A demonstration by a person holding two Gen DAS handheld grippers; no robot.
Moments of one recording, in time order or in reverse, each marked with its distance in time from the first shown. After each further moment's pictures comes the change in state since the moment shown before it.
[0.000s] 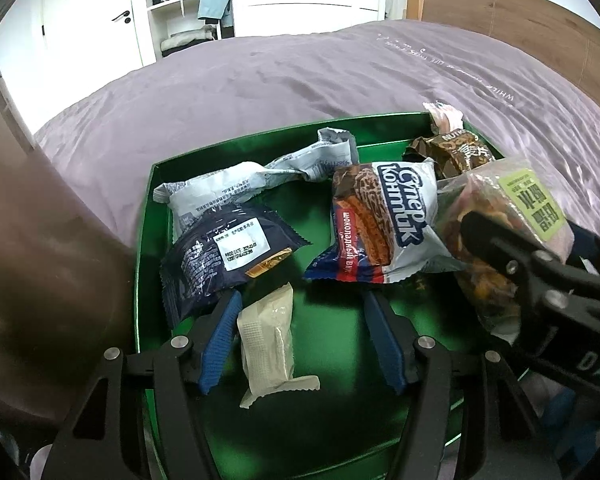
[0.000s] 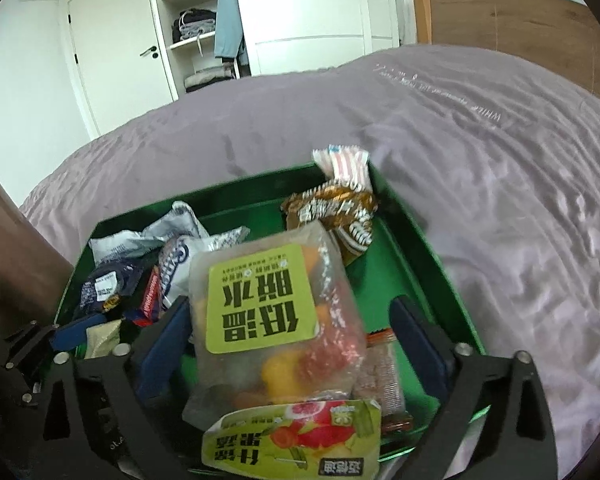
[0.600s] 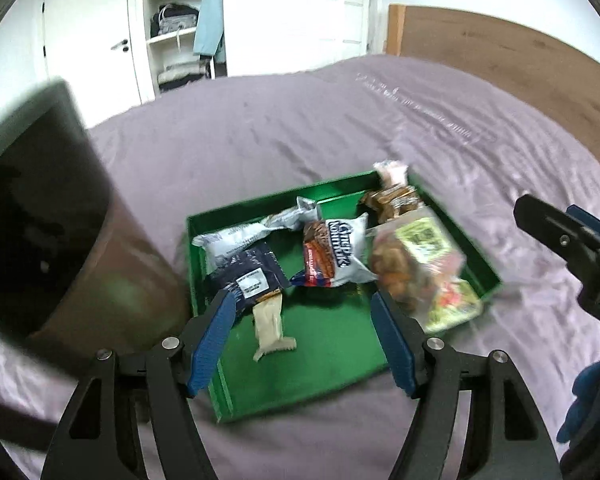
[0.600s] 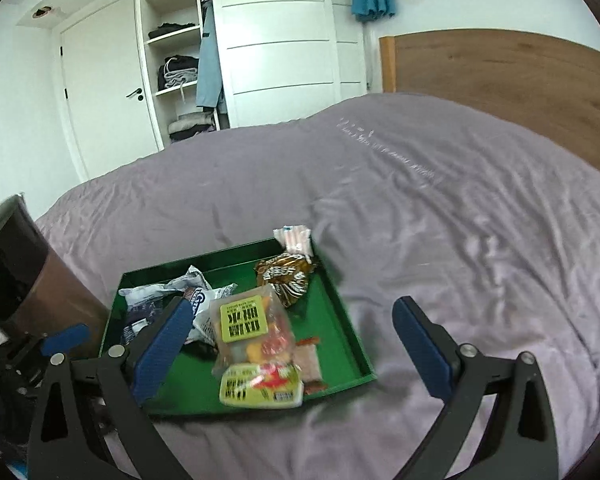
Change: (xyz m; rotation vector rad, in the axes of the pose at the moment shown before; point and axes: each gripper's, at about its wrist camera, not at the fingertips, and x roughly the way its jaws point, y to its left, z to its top) left arm -0.114 0.000 0.007 0.025 -0.104 -0.043; right arm -0.137 -0.014 0.022 0.025 -0.125 -0.092
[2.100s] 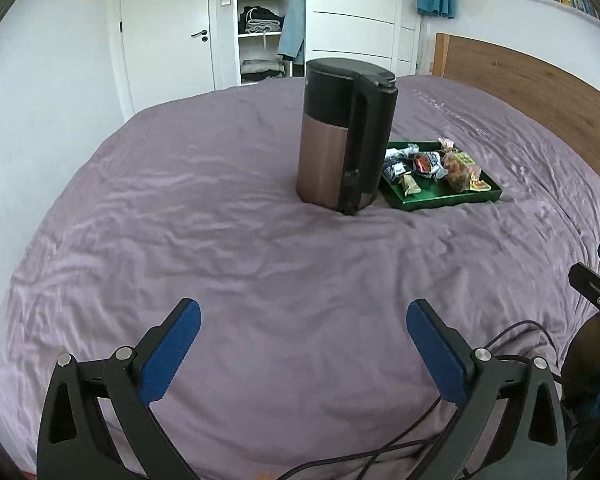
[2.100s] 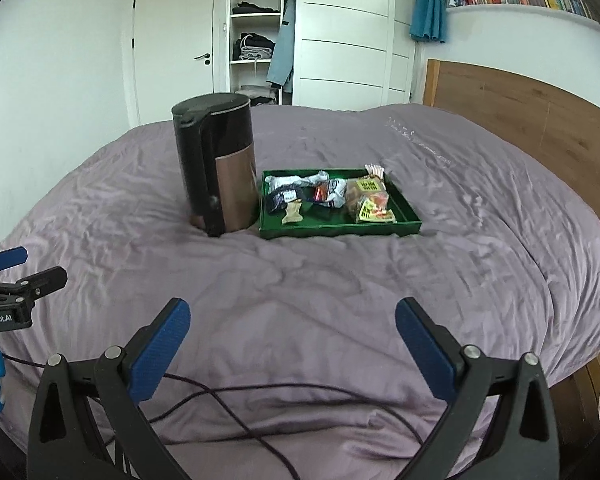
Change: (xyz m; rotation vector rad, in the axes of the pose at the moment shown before) left arm -0.239 0.175 -0.207 -0.104 -0.014 0.100; right arm -0.235 0.146 -0.160 -0.189 0.058 0.051
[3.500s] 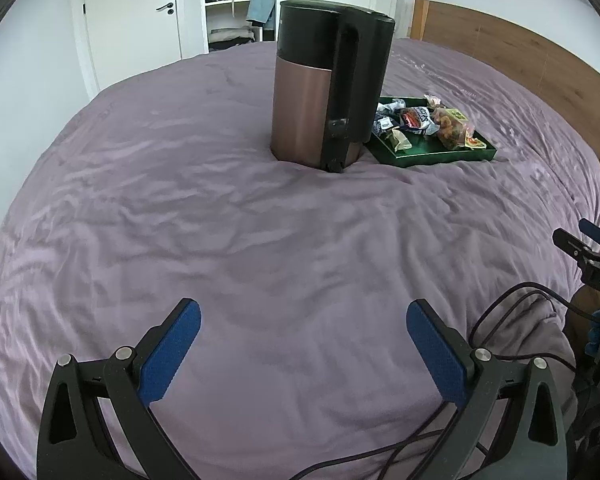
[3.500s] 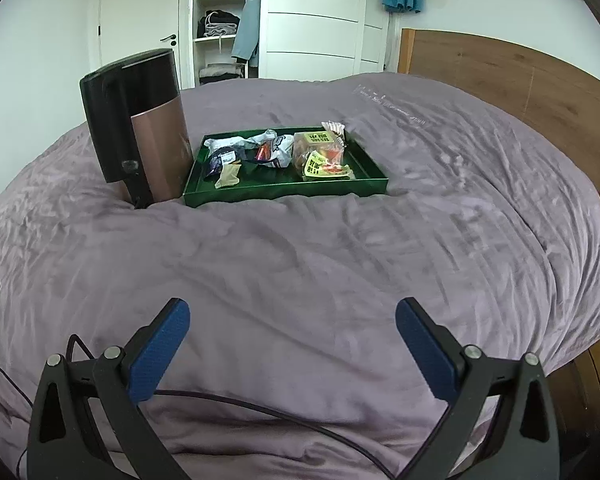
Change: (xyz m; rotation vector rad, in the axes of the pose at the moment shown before) left arm 0.056 0.003 -0.008 0.064 0.127 -0.087; right arm 0.082 -0.072 -0.023 0.043 0.075 -0.065
